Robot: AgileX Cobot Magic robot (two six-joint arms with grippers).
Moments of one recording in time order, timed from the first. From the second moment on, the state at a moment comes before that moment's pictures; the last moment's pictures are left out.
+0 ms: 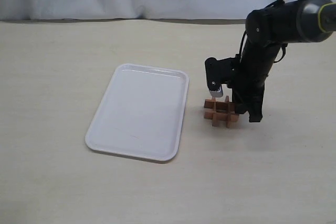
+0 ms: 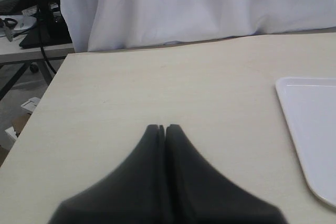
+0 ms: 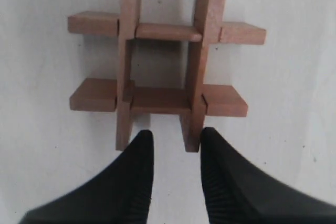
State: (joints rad) left arm 0.02 0.00 0.00 -0.06 0.32 0.16; right arm 0.00 2.05 -1.32 -0.06 0.86 -1.18
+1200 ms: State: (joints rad) left arm 0.02 0.00 0.00 -0.06 0.32 0.16; right arm 0.00 1.95 -1.32 -0.08 0.91 -1.08
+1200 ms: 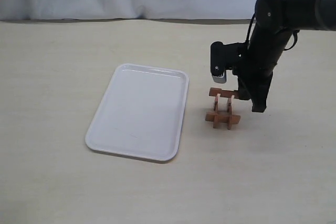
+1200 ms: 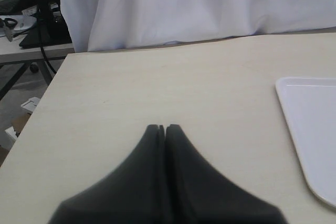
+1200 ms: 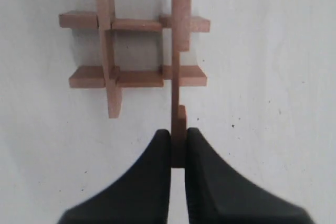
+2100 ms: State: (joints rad) left arm 0.02 0.00 0.00 -0.06 0.32 0.16; right arm 0.03 1.87 -1.32 0.81 0.80 -1.08
